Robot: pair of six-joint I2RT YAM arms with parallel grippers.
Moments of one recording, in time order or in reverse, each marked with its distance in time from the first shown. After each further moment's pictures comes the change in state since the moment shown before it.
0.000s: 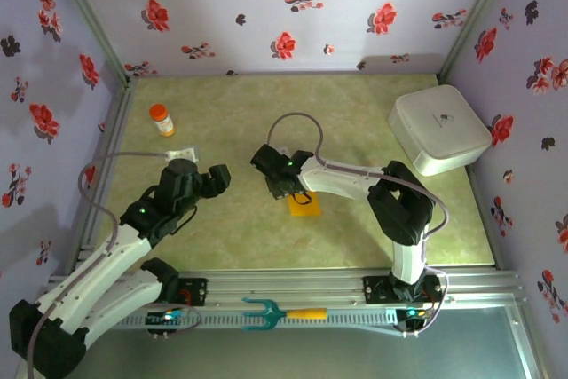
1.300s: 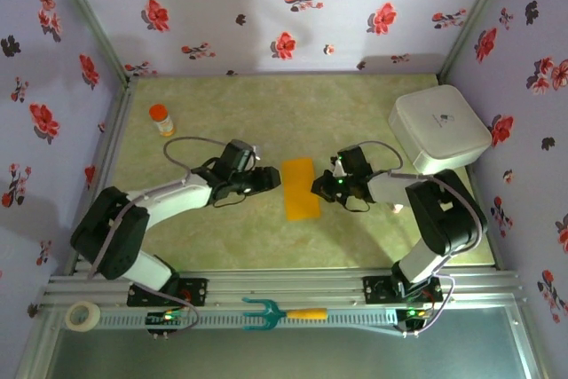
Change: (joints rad) left arm -0.106 0.726 0.175 0.336 0.472 -0.183; right arm -0.507 -0.243 -0.681 0.698 -0.766 0.289
